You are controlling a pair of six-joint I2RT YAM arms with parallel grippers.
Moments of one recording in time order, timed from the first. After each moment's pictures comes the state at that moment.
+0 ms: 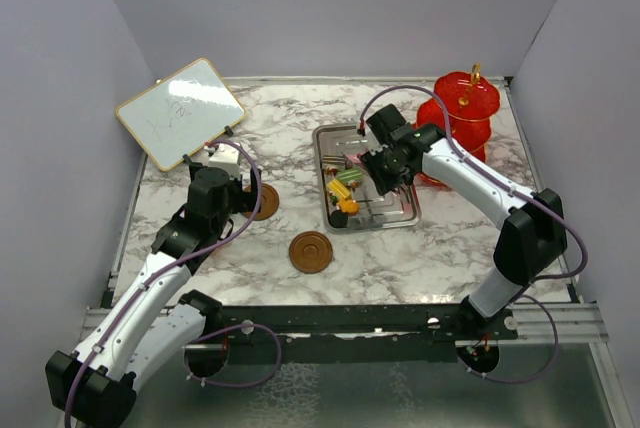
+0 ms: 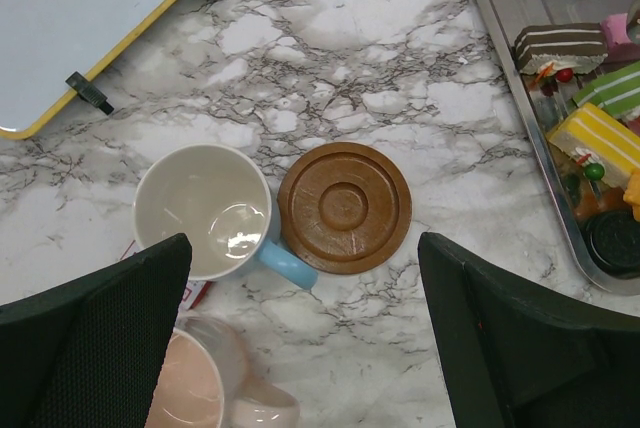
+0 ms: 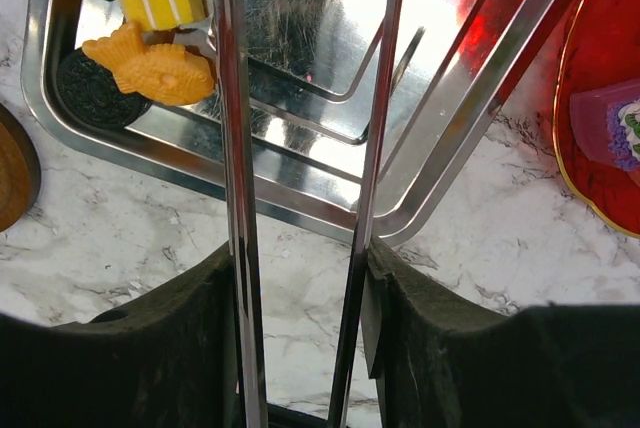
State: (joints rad) left arm -0.43 0.77 0.68 -0.37 -0.30 -0.12; right arm 0.60 1.65 1.42 -0.92 0.10 0.01
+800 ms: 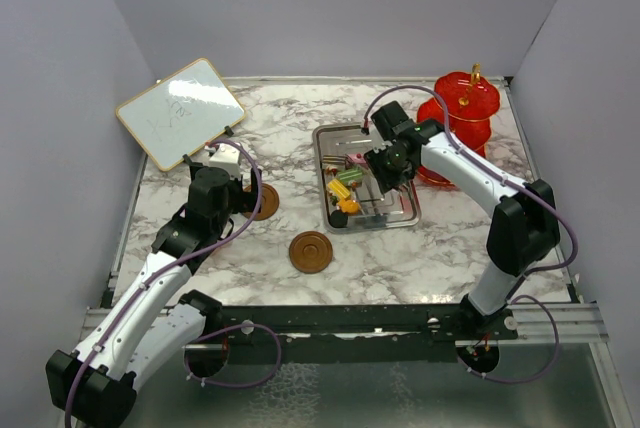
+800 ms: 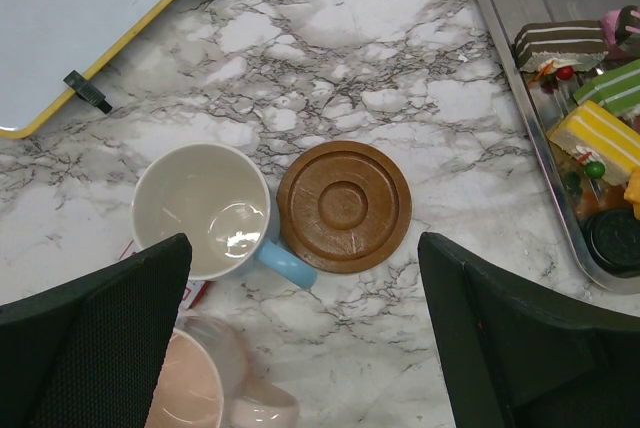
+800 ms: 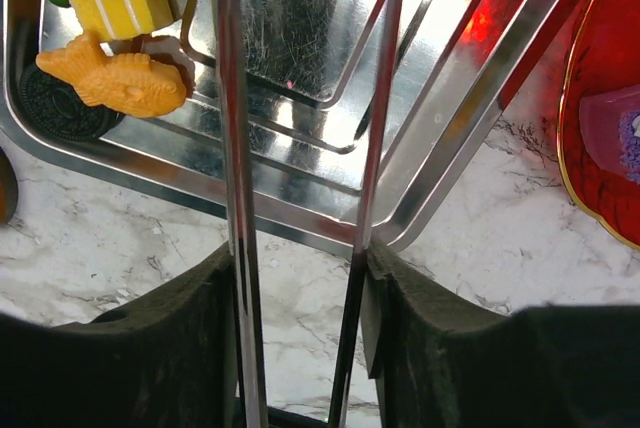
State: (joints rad) left arm -0.43 0.77 0.68 -0.38 -0.30 -0.12; right arm 0.53 1.72 1.43 -0.92 0.05 -0.02
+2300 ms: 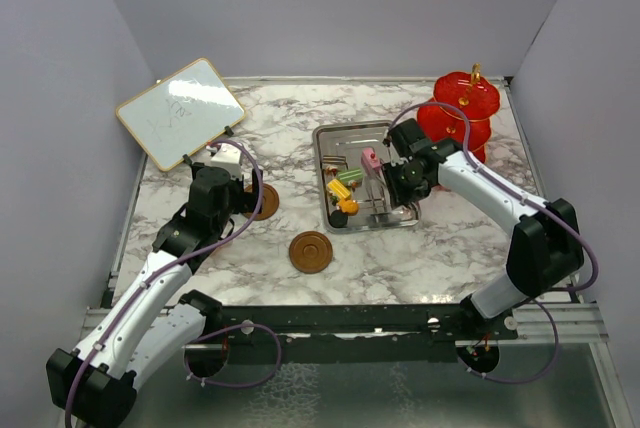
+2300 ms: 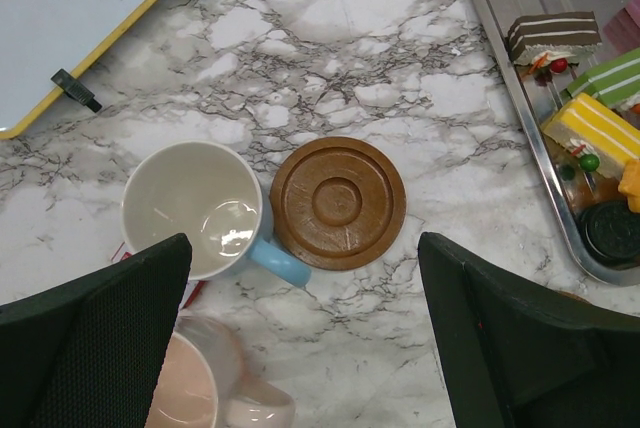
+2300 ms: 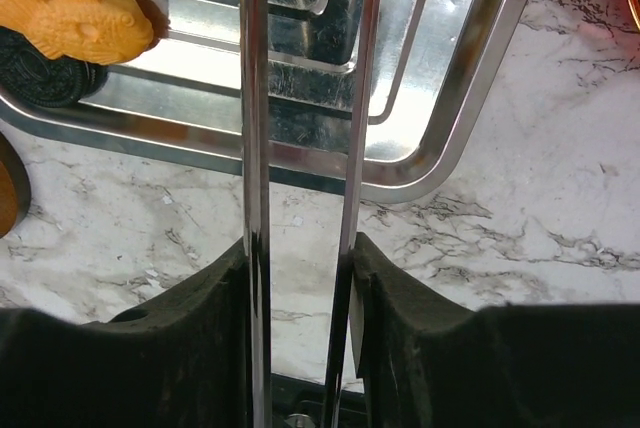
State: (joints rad) left arm -0.43 0.78 0.68 -0.38 -0.28 -0.12; right arm 0.50 1.56 1.19 -0.86 0.03 0.19
